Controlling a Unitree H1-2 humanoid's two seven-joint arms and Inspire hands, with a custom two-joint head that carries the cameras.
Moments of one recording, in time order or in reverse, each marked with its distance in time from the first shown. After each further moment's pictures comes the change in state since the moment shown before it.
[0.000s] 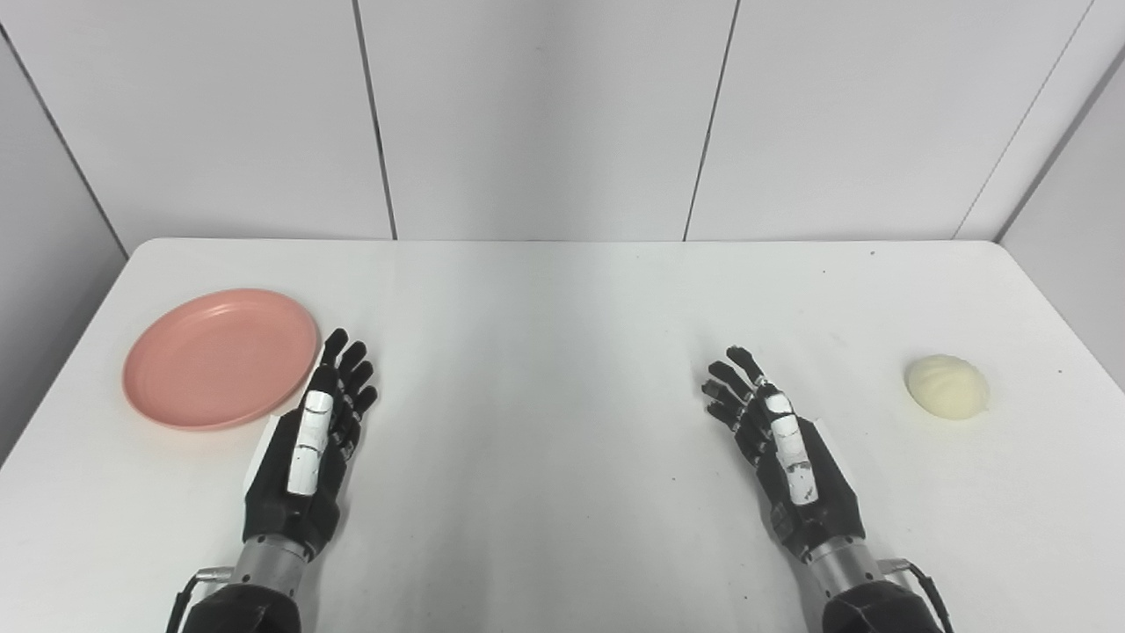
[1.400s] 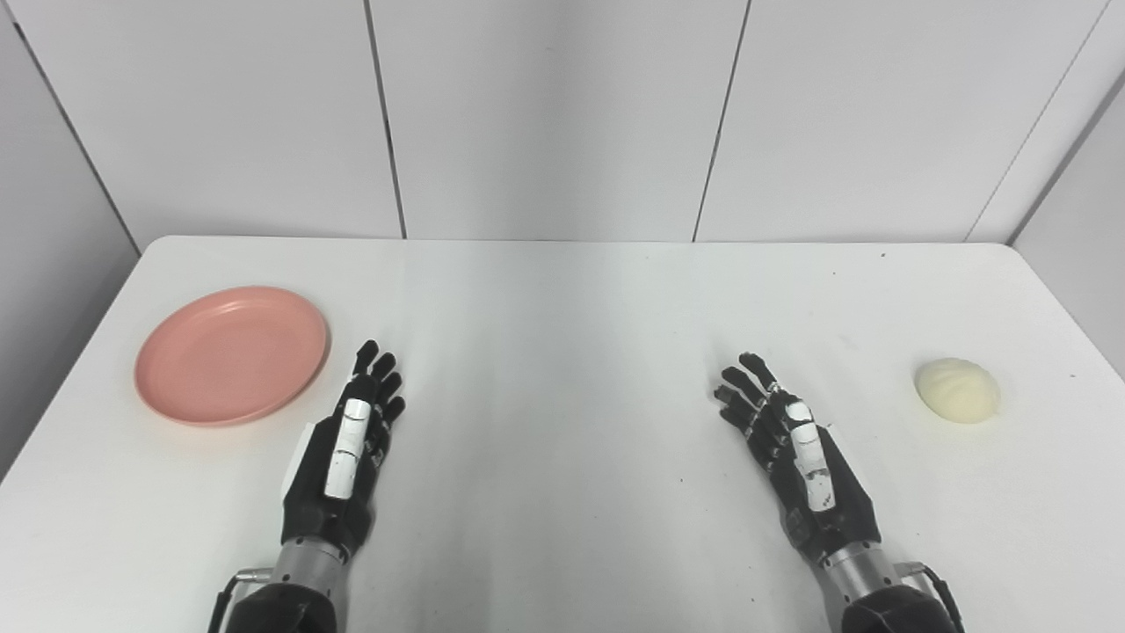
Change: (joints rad) left arm -0.005 -0.054 -0.037 0.090 0.061 -0.058 0.014; right arm -0.023 -0.045 -0.036 0.113 0.039 -0.094 0.077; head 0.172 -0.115
